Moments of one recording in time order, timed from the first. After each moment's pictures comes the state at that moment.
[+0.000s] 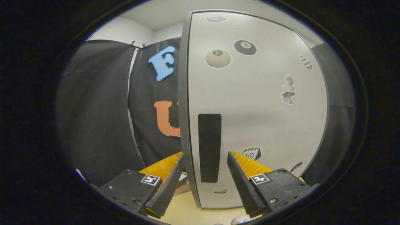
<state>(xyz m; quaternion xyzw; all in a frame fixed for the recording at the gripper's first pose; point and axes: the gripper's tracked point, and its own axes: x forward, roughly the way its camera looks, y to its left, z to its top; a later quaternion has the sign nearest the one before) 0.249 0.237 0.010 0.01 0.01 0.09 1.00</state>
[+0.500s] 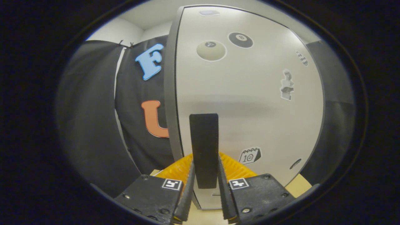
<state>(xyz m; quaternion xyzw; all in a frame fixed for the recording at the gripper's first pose) 0.263 0.231 0.006 0.05 0.03 0.04 1.00</state>
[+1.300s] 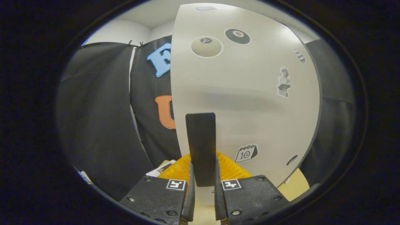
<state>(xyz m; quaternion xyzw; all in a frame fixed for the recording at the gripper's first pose) 0.230 0.220 0.000 0.02 0.05 0.12 0.99</state>
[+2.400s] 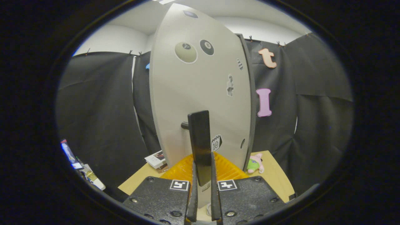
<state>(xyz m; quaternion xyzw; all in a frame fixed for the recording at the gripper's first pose) 0.174 0.164 -0.006 0.04 0.05 0.10 0.99</state>
